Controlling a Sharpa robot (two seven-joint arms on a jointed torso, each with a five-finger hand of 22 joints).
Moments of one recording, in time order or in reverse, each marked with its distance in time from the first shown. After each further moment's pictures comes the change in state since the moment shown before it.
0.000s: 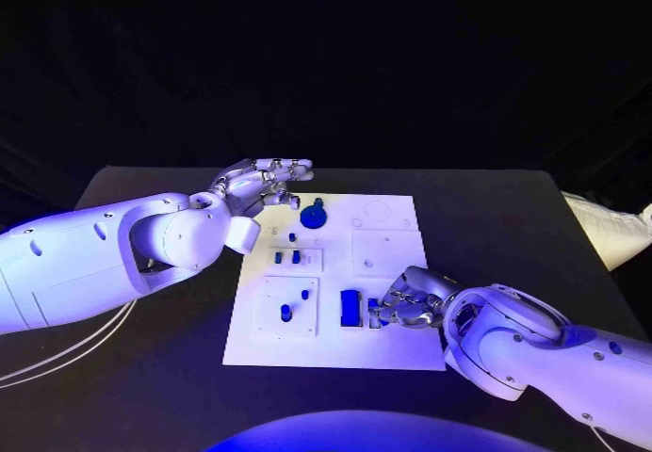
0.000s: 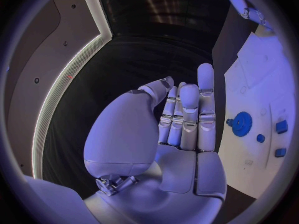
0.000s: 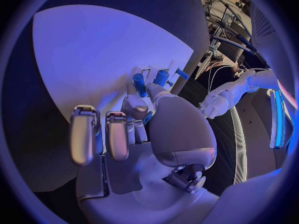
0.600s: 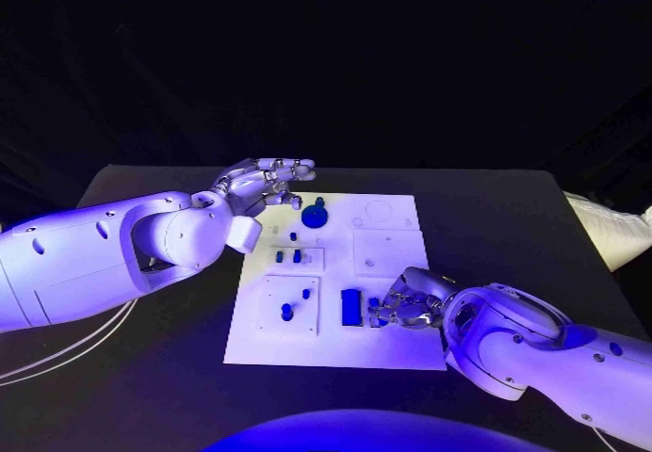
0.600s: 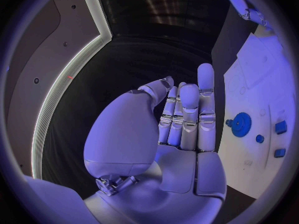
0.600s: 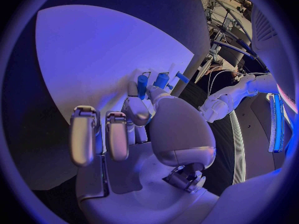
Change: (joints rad) left arm 0.000 0.000 0.000 0.001 -0.005 0.004 -0.005; left_hand 0.000 0.000 -0.003 -0.003 0.000 0.000 0.000 0.000 0.000 -0.003 0.003 0.000 -0.001 0.000 0.000 0.000 -0.004 0.000 0.000 0.000 0.000 0.000; right arm 0.001 0.005 0.000 0.000 -0.025 0.030 -0.004; right_hand -0.041 0.027 -0.031 0.039 -0.004 0.025 -0.010 0.008 0.015 0.030 -0.009 0.074 0.053 -0.004 -0.004 0.013 0.000 0.000 0.000 0.000 0.012 0.022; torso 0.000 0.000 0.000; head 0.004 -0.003
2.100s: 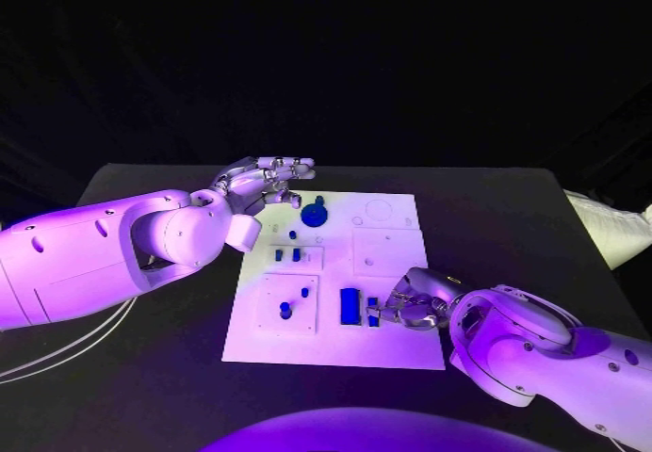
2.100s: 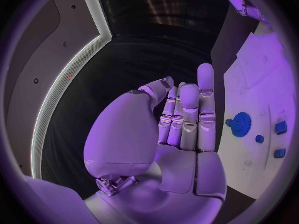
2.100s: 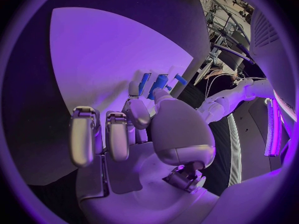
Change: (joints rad) left arm 0.000 -0.001 0.000 -0.003 -0.003 0.006 -0.005; left_hand 0.000 0.000 0.000 0.000 0.000 -0.004 -0.004 0.000 0.000 0.000 0.000 0.000 0.000 -0.004 0.004 -0.005 -0.005 0.000 0.000 0.000 0.000 -0.001; right arm -0.003 -0.038 -0.002 0.040 -0.044 0.000 0.001; right_hand -0.050 -0.007 -0.160 0.035 -0.070 0.013 -0.006 0.000 0.023 0.005 -0.002 0.031 0.041 0.004 -0.004 0.004 0.001 -0.016 0.000 -0.007 0.009 0.013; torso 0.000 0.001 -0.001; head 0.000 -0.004
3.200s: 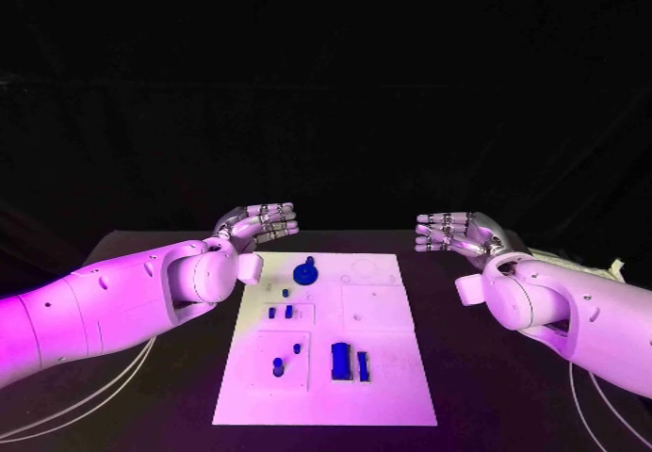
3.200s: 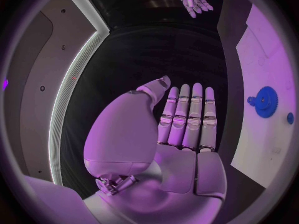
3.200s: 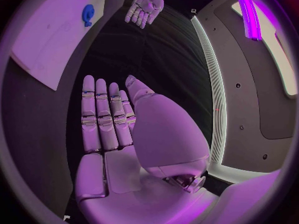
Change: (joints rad) left arm -0.041 0.171 -0.014 -0.324 0.058 -0.065 0.101; left_hand -0.018 0.008 -0.060 0.029 -0.006 -0.004 0.004 -0.022 -0.002 -0.018 0.043 -0.125 -0.007 -0.300 0.121 -0.826 -0.442 0.000 -0.471 0.144 -0.475 -0.374; right arm 0.180 0.127 0.015 -0.593 1.169 -0.129 0.936; right_hand 0.410 -0.027 0.162 -0.172 -0.118 -0.220 0.148 -0.098 -0.283 -0.336 0.168 -0.995 -1.118 -0.354 0.199 -1.428 -1.100 0.117 -0.439 0.192 -1.177 -1.161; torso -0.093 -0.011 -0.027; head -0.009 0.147
